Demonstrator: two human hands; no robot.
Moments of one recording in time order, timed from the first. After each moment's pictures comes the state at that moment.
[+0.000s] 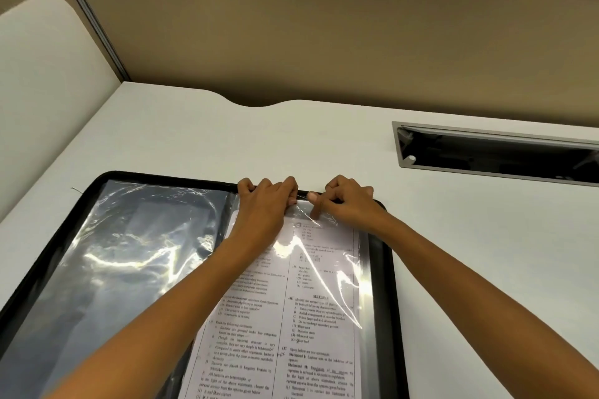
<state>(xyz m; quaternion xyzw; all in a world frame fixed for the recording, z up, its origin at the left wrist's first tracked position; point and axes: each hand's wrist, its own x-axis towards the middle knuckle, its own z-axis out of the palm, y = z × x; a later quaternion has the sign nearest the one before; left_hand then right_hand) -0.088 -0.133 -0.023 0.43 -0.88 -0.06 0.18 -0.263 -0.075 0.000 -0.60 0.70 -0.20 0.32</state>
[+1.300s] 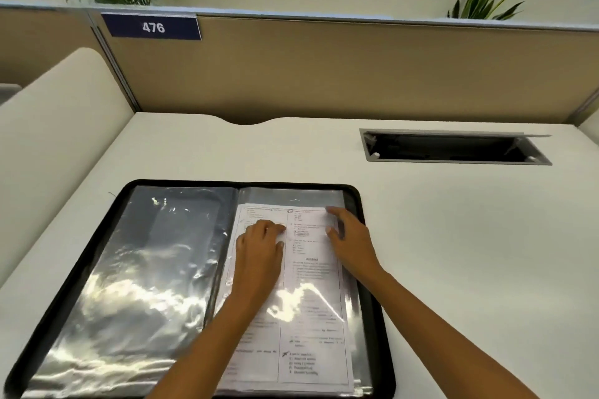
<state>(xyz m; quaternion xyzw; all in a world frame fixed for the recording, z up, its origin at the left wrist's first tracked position) -0.033 -0.015 -0.029 0.46 -0.84 -0.15 0.25 -0.211 0.047 -0.020 -0.46 0.74 -0.41 0.25</state>
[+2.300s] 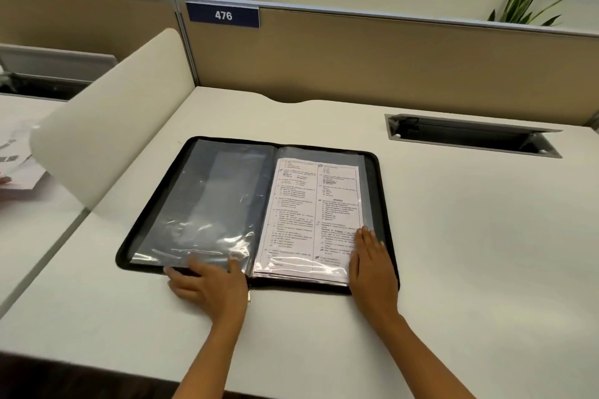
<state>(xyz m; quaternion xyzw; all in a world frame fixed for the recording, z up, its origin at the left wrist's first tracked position) 0.107 0.130 -0.035 0.80 -0.43 -0.26 0.33 -0.121 0.202 -0.067 -0.53 0.80 -0.29 -0.04</state>
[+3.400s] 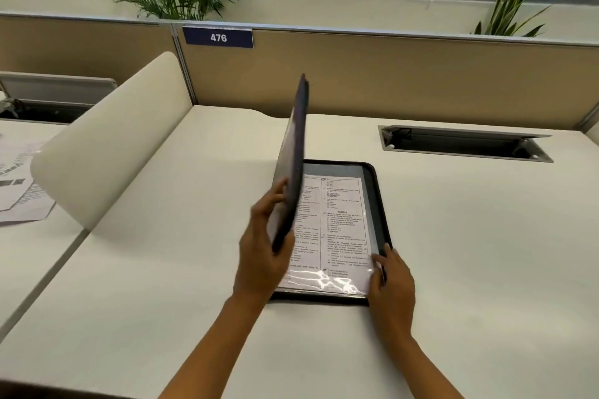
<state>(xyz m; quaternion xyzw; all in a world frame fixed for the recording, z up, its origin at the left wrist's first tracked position) 0.061 0.132 0.075 0.31 -0.74 -0.30 0.52 -0.135 0.220 -0.057 -0.41 0.80 -0.43 -0.01</state>
